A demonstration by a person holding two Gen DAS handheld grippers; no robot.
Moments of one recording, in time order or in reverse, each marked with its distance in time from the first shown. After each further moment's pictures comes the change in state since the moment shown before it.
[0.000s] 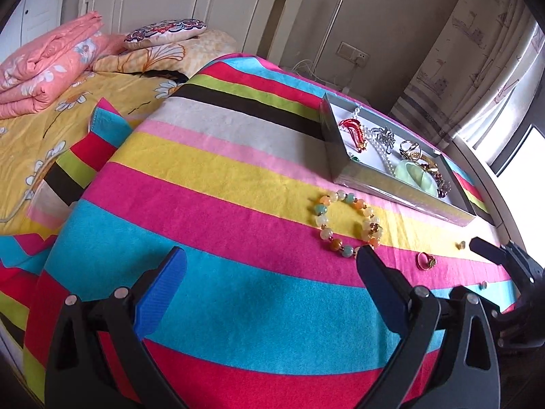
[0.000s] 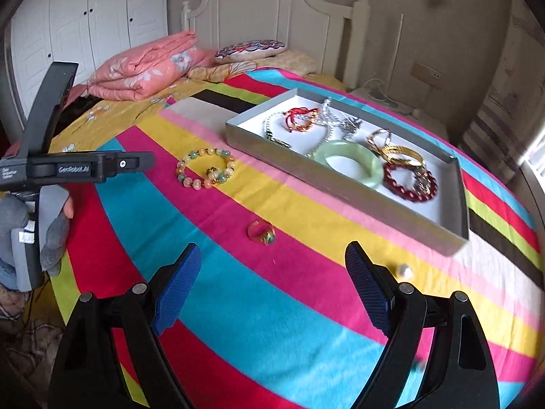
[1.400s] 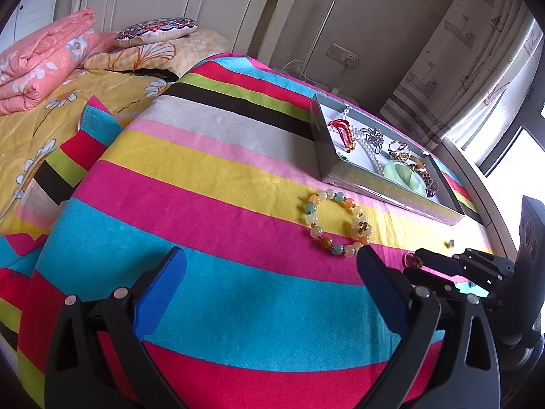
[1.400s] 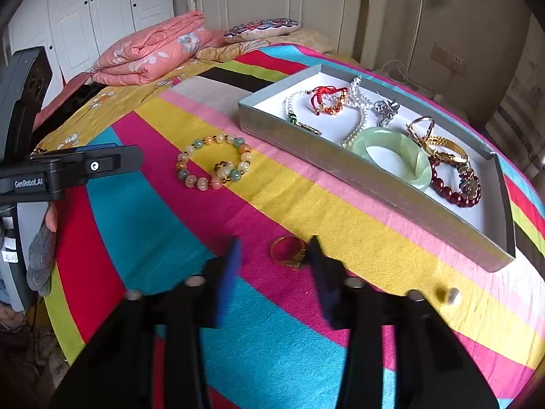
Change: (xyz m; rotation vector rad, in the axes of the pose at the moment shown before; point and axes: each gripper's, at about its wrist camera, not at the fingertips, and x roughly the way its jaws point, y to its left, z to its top) left arm 0.000 0.001 -0.002 -0.003 0.000 -0.056; right arm 0.039 0.013 0.009 0.000 0.080 0.059
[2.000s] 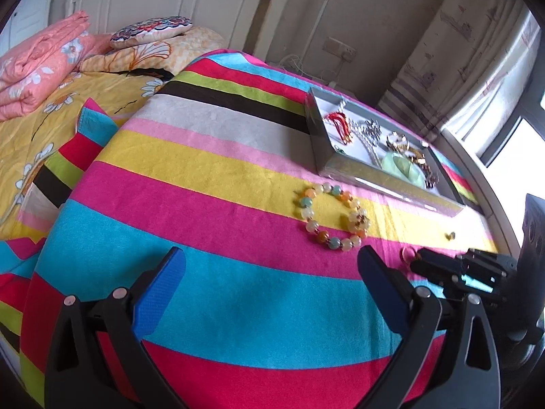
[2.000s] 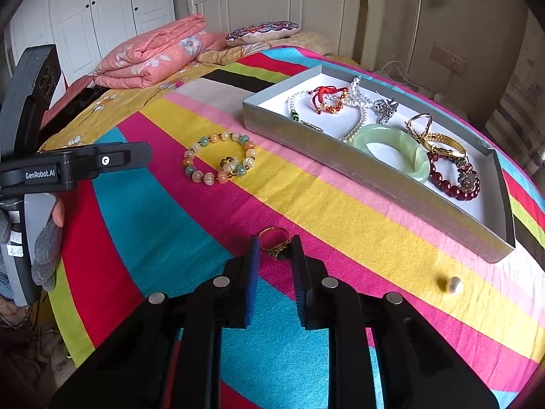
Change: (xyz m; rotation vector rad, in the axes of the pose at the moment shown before) left arm 0.001 -0.010 -0.001 0.052 0.031 0.011; right arm -0.006 -0.003 -0.008 0.022 -0.018 0.013
